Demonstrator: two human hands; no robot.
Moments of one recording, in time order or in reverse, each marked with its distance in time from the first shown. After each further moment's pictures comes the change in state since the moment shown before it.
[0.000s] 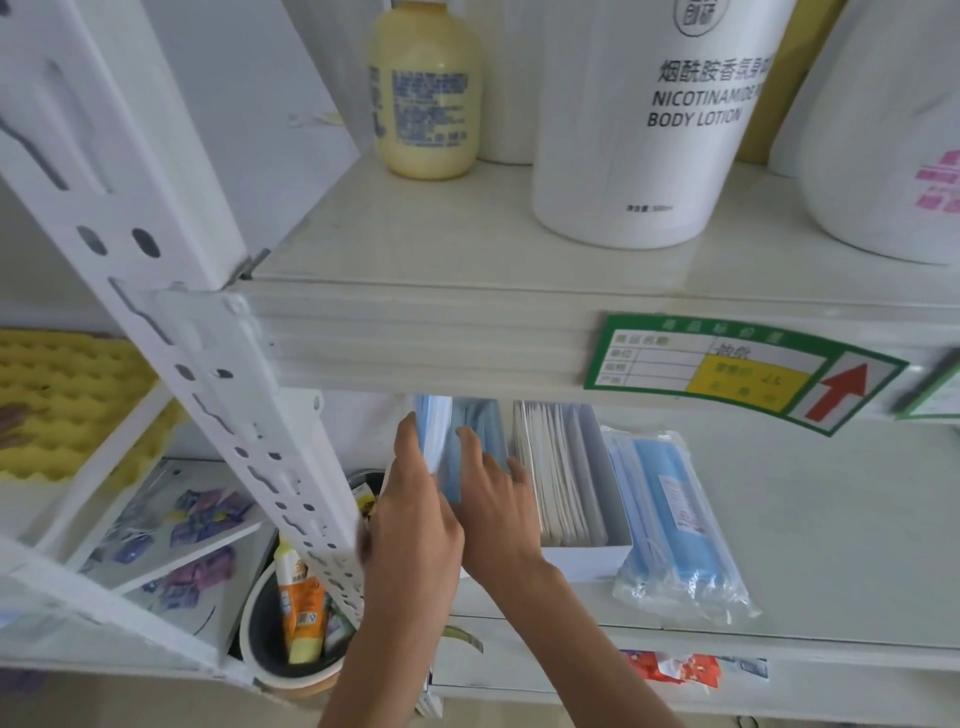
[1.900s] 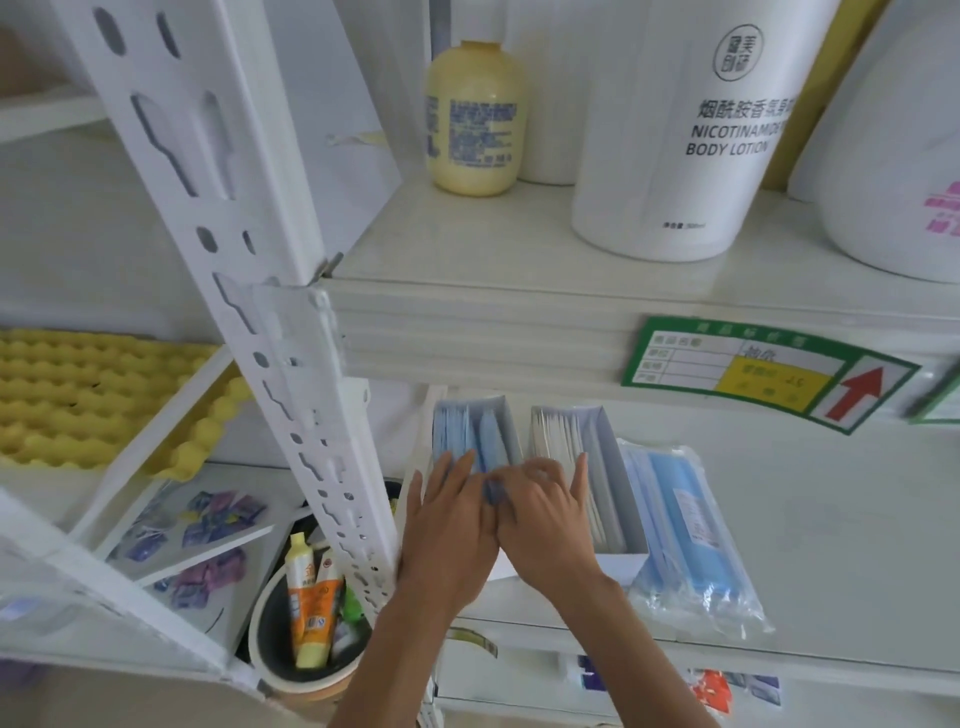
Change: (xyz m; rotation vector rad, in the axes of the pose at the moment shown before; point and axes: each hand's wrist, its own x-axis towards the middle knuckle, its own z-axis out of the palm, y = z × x) left_hand 0.016 -0.051 0.042 0.310 -0.303 0.325; right_hand -0.012 0.031 -0.014 -0.121 -0.005 -0.039
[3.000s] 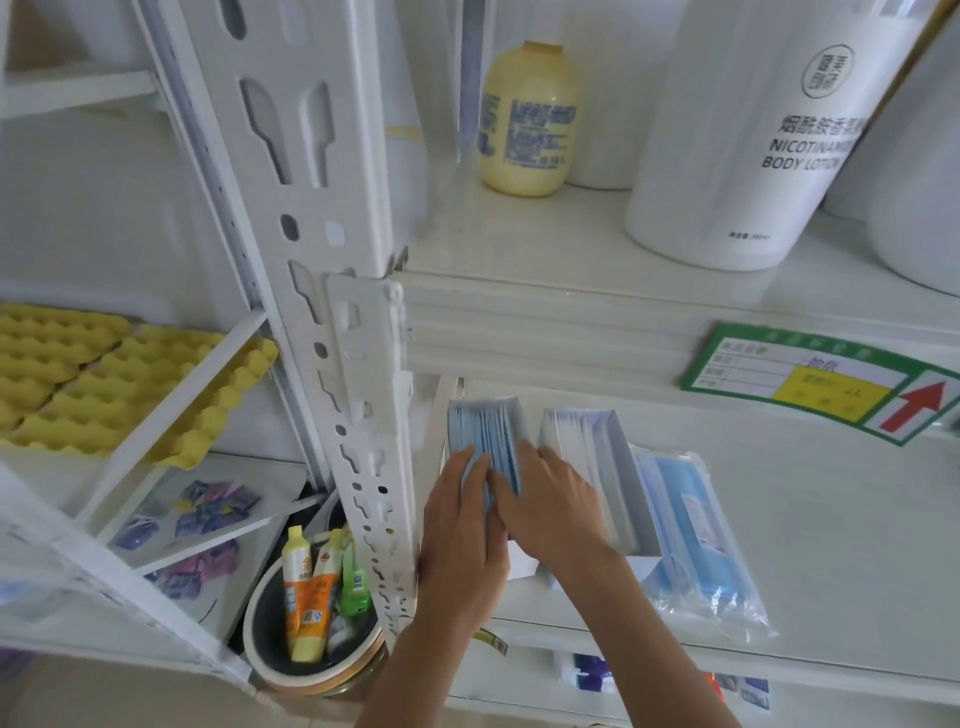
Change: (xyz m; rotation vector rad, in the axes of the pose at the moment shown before) left_hand -0.020 -0.003 0.019 -0.410 0.339 0.003; right_hand 0.019 -0.017 -0.006 -0.011 -0.077 0.128
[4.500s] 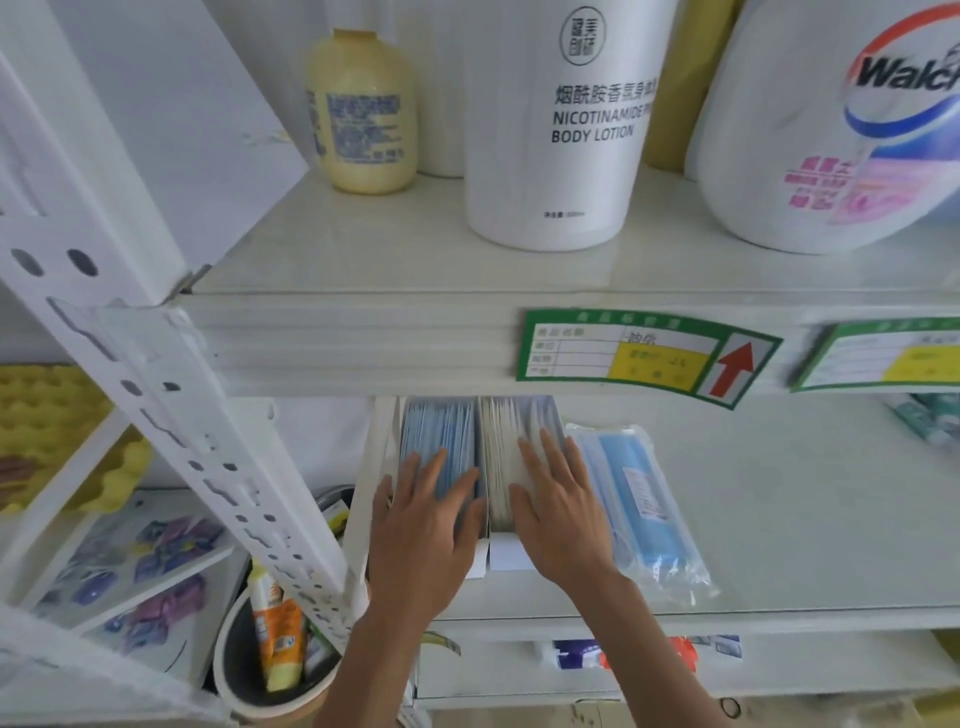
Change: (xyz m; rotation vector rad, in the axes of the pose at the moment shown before) left_hand 0.019 0.012 0.013 0.494 -0.304 0.109; right_hand -0.021 0.097 0.013 0.018 0.126 -0.018
